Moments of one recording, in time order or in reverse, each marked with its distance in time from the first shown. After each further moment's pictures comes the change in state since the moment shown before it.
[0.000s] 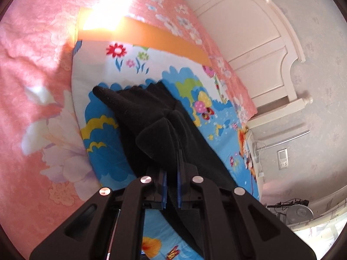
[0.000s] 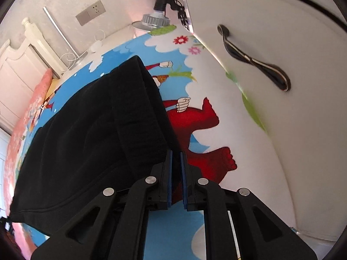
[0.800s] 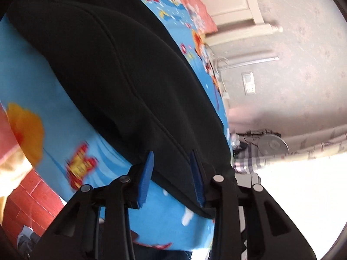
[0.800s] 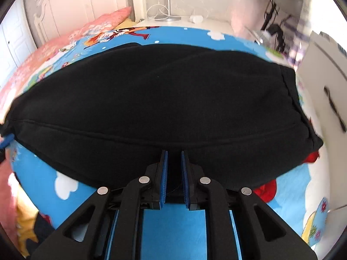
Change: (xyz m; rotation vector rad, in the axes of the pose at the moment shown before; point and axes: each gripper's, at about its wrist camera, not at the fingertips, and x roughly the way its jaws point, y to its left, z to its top) left arm 0.060 -0.067 -0.158 0.106 0.442 -0.311; right arm -0.029 0.193 -0.123 -0.497 0.027 0.072
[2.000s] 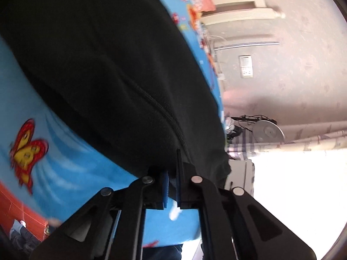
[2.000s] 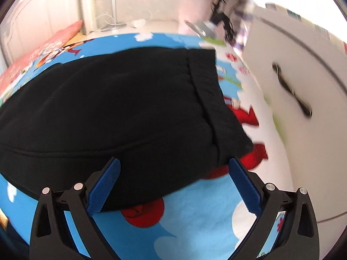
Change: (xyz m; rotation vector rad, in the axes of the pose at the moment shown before) left arm 0.044 -0.013 -0.010 -0.016 0.102 -0.047; right arm 0.008 -0.137 0.001 0.142 -0.031 -0.183
